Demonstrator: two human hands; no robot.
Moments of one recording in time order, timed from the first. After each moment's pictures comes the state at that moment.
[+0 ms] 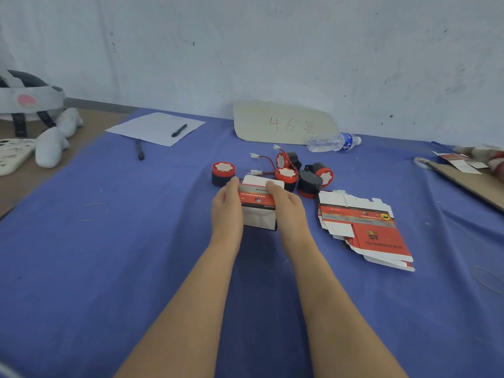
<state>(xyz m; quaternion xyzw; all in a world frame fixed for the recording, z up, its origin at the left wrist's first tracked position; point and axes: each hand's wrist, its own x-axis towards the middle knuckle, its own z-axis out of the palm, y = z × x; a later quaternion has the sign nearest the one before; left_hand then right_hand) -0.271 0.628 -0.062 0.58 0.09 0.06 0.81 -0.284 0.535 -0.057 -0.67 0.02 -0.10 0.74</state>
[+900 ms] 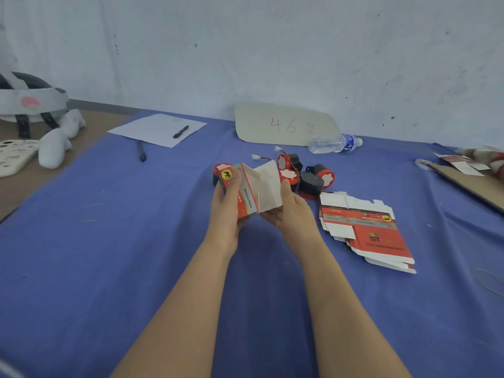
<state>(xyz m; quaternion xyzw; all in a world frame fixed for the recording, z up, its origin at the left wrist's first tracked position) -0.269 0.638 -0.060 0.48 0.02 0.00 0.87 -0.285 0.526 -0.050 -0.66 0.08 -0.07 0.75</state>
